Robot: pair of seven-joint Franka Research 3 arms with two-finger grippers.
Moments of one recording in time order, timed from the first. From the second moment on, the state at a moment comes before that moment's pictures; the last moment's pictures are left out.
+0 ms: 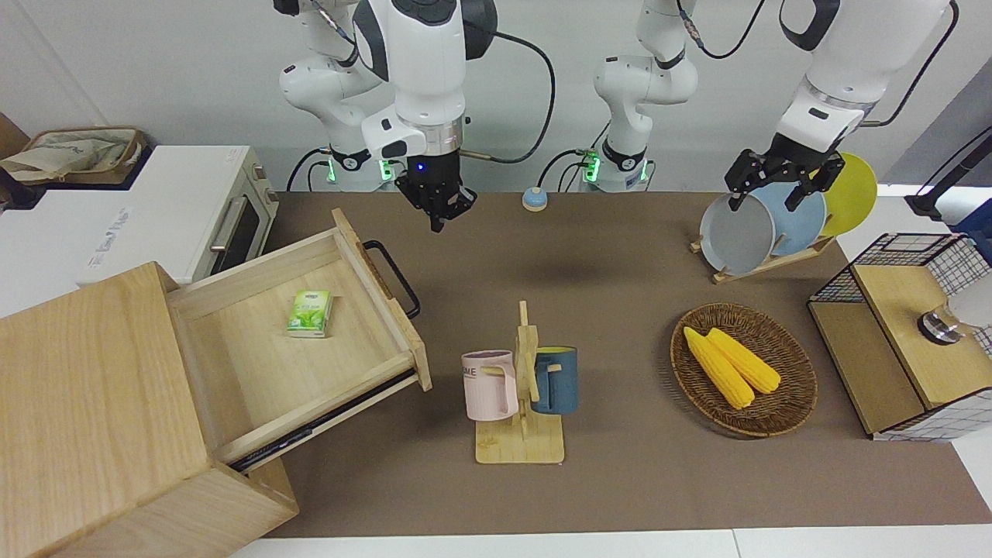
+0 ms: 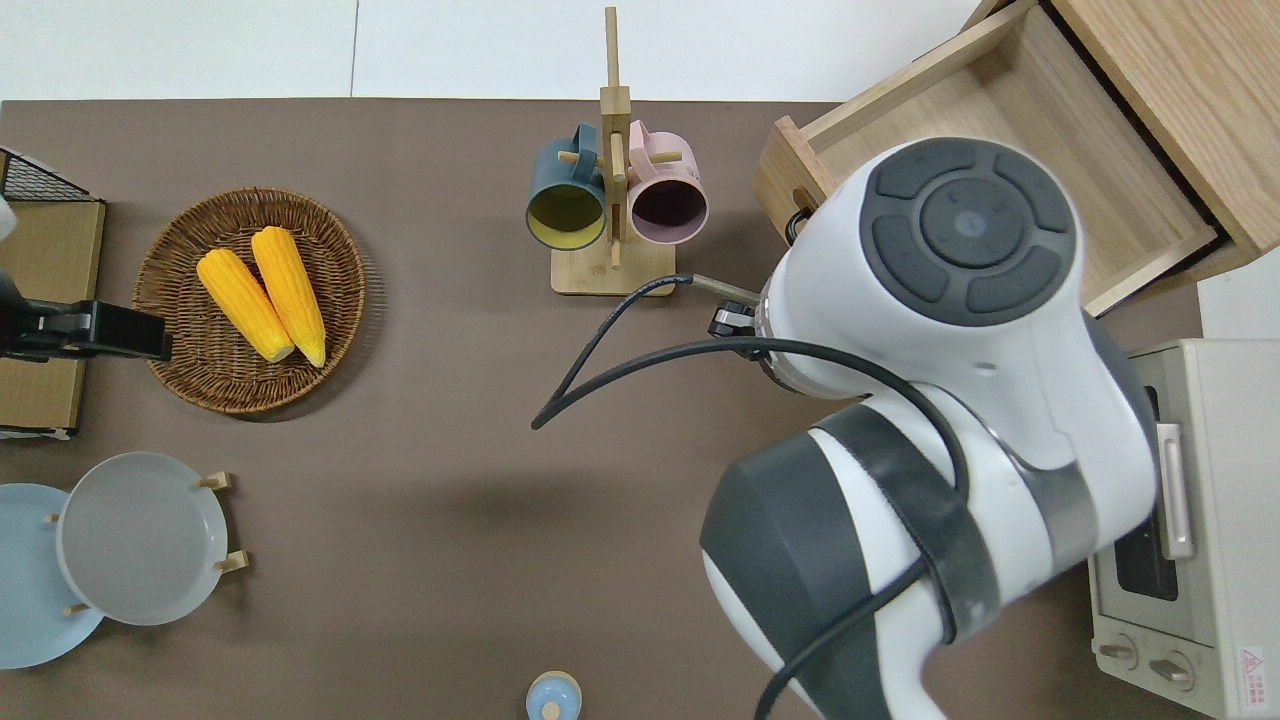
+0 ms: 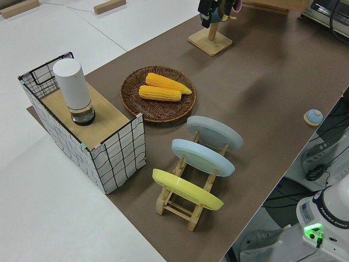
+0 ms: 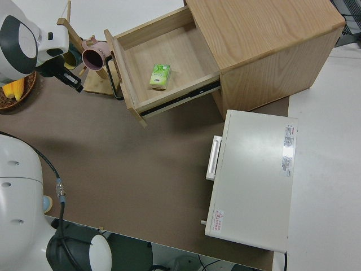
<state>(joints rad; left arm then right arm) -0.15 0.04 0.15 -1.49 -0.02 1.56 0.05 0.52 0.25 -0.08 -1.35 -0.02 1.60 0.91</state>
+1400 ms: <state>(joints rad) -0.15 0.04 0.15 -1.49 -0.02 1.56 0.05 0.48 0.40 -0.10 -1.35 -0.02 1.68 1.17</state>
